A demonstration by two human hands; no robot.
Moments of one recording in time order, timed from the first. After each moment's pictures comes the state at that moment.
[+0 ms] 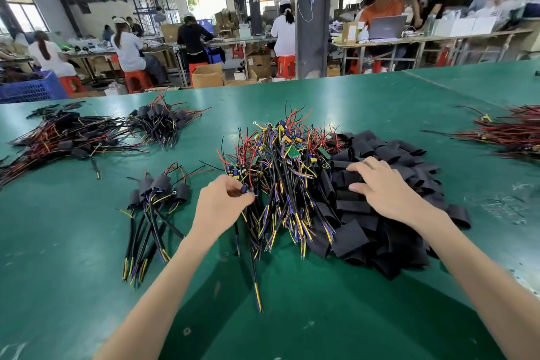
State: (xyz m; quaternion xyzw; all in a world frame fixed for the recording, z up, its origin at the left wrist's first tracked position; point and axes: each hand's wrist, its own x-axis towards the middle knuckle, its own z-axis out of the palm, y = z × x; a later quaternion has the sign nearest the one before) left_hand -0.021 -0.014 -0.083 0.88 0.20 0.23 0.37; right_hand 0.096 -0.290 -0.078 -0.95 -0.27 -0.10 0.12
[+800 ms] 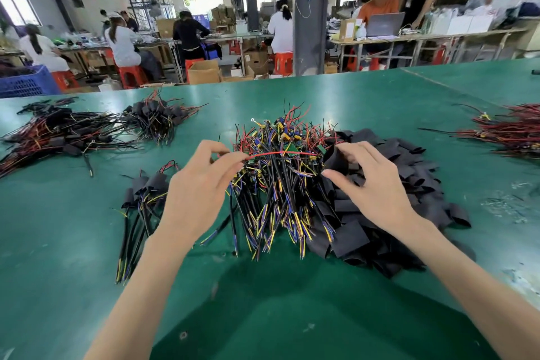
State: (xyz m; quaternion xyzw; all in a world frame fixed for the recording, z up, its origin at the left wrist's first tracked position) left_hand -0.056 -0.015 -0.037 0.90 -0.04 0.41 0.10; right_hand 0.059 -0.264 -0.066 -0.79 -0.36 -0.31 0.38
